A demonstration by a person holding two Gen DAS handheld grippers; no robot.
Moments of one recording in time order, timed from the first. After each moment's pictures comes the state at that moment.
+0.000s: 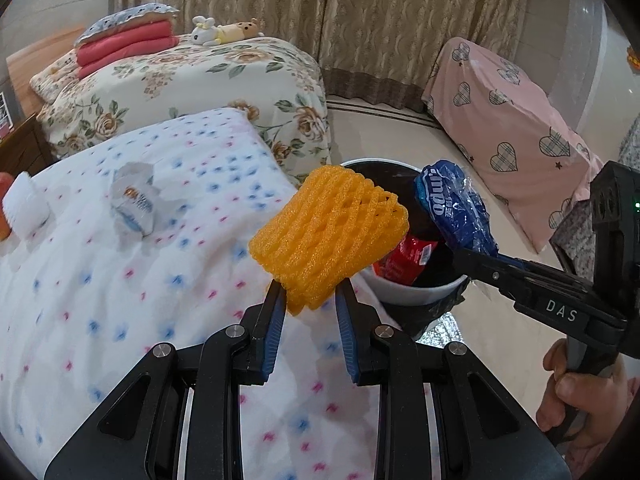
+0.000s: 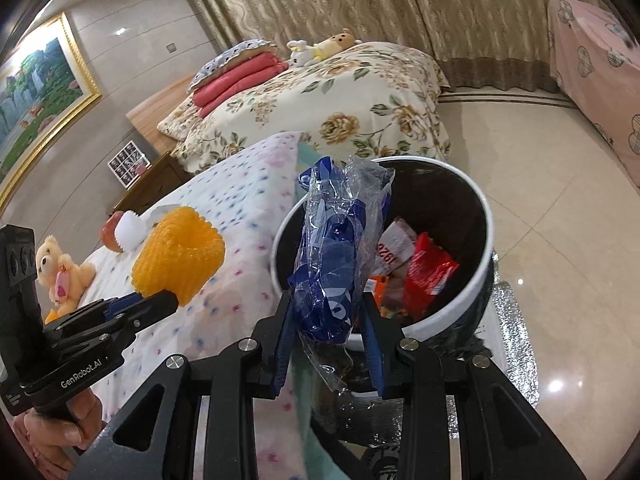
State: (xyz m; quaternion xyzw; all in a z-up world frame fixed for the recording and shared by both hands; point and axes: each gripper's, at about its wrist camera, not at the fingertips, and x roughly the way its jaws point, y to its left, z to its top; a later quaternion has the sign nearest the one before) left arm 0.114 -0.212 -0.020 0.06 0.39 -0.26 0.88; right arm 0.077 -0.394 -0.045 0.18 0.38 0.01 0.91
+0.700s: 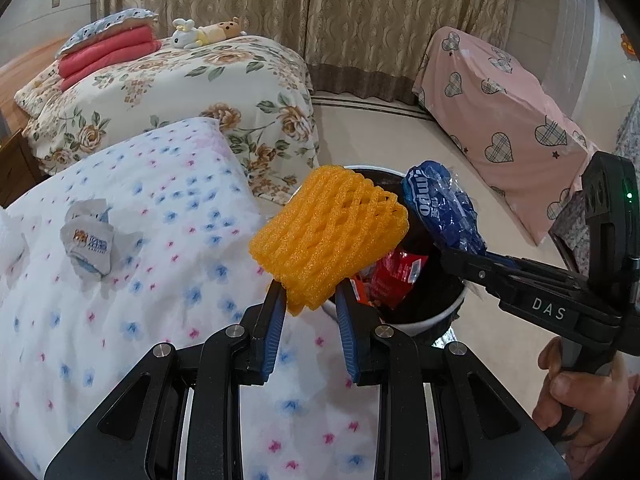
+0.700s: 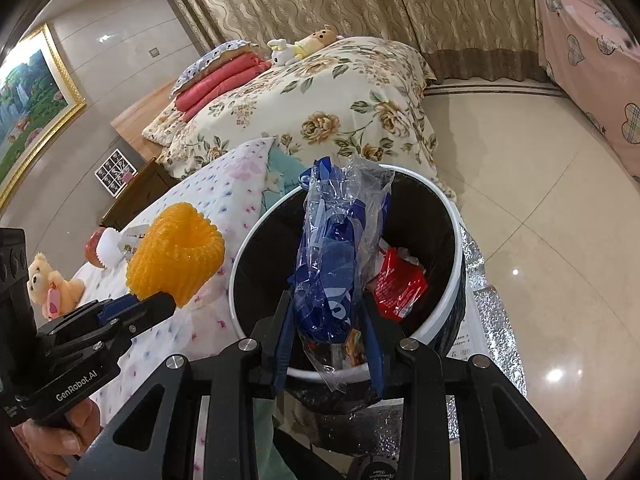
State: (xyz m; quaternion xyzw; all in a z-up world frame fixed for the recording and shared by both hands) left arm 0.133 -0.255 -0.020 0.08 0.39 -0.28 0.87; right arm 0.098 -0.420 -0.051 0.19 0.39 -0.01 0.90
